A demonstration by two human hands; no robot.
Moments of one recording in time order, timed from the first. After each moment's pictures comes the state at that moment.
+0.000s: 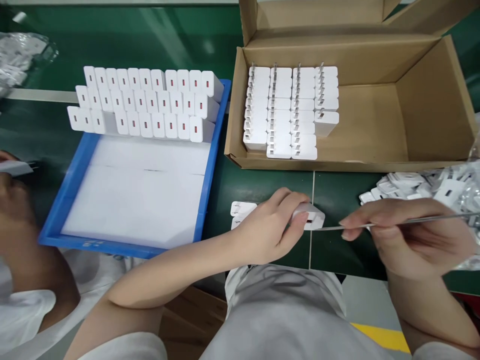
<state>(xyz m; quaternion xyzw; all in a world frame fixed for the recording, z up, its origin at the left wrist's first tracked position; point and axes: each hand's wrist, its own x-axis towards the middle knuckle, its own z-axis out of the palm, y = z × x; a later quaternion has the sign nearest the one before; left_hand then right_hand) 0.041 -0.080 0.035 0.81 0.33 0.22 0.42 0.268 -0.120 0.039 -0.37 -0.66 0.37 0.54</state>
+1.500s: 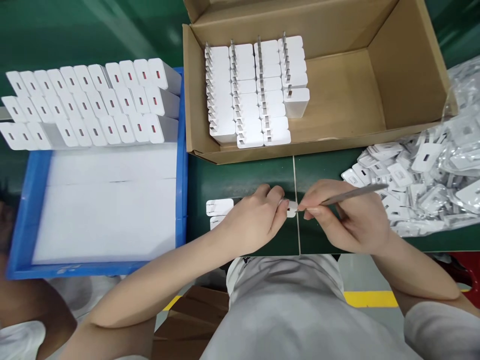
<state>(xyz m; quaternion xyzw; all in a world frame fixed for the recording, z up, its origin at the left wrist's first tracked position) 0.060 -0.073 0.034 0.86 0.39 -0.05 0.33 0.252 -0.111 0.034 -0.36 -0.77 0.31 0.43</state>
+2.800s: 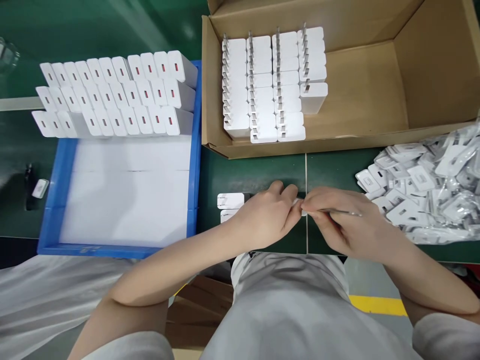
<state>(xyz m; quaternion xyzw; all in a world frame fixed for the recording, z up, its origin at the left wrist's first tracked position) 0.059 -0.076 0.029 0.86 0.37 -0.05 0.35 0.247 -0.113 0.030 -0.34 -0.84 0.21 0.37</state>
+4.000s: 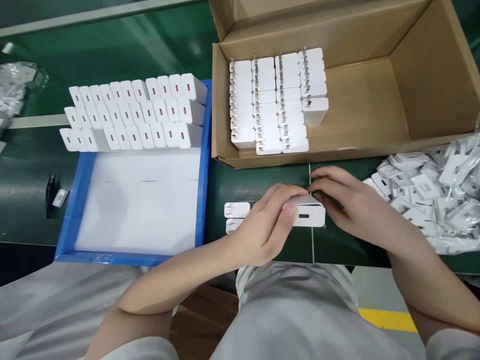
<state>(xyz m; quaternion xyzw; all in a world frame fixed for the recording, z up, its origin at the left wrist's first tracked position) 0.044 -0.080 0.031 0.77 0.31 0.29 0.47 0.270 -0.095 0.020 -0.48 -0.82 0.23 0.20</state>
